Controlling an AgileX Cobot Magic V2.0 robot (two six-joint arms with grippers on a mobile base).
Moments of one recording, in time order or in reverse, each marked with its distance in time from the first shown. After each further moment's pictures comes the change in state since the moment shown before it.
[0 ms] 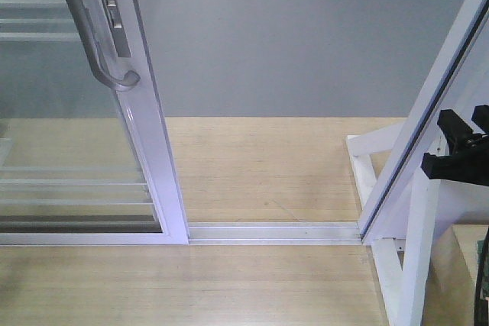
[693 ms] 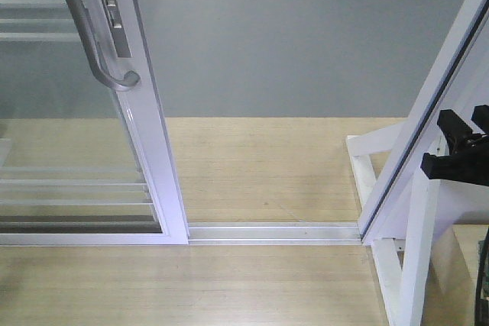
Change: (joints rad) left arm 0.018 -0.339 0.349 -0.069 0.409 0.224; right arm 0.000 0.000 0.000 0.000 0.001 0.000
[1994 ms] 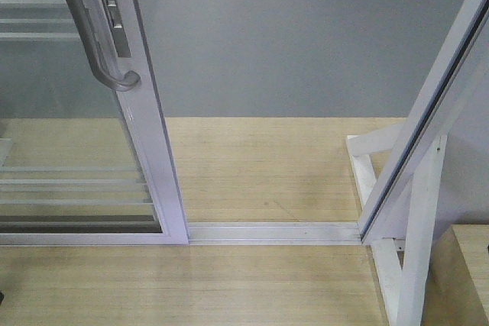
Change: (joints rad) left arm 0.000 0.000 0.000 -0.002 0.060 -0.007; right arm -0.170 -0.725 0.184 -0.095 0.415 0.097
